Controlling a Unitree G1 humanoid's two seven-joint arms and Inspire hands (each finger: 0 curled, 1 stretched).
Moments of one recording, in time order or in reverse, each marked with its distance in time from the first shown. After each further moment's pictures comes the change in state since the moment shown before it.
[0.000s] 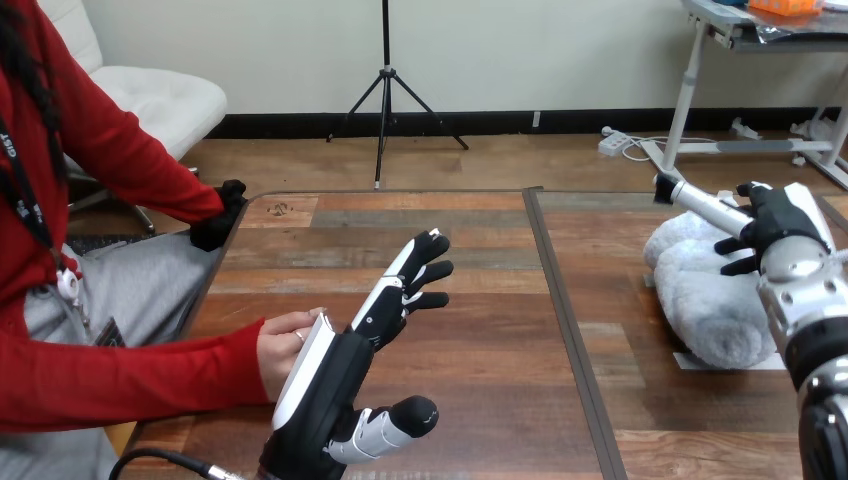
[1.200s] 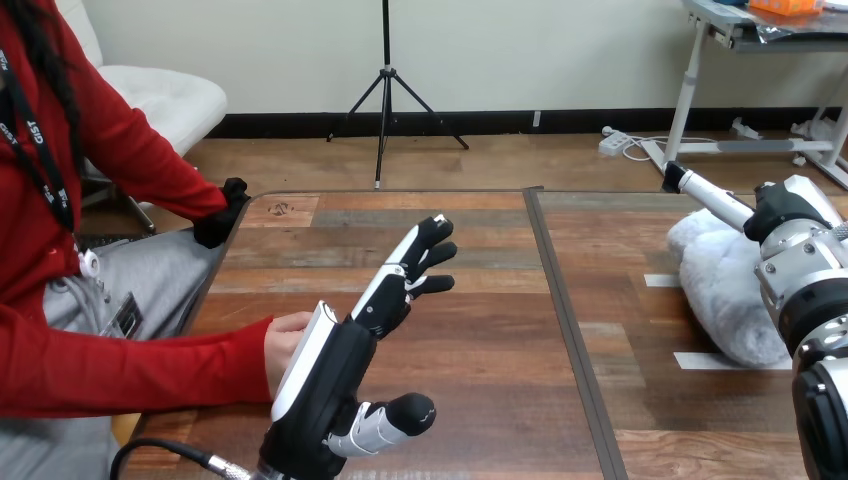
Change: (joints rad) left arm -0.003 -0.001 -0.022 -0.046 -0.071 -0.005 -0.054; right arm -0.099 -0.002 0.149 0.107 -0.122 0.097 0.039
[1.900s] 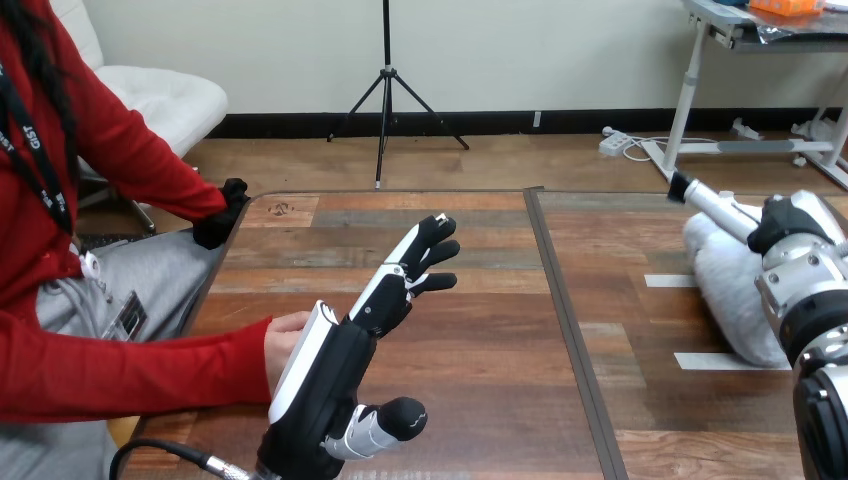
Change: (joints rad) left arm 0.001 0.003 -0.006 0.000 -0.015 -0.029 -0.005; right arm 0.031 0.002 -0.047 0.008 0.062 0.000 -0.049
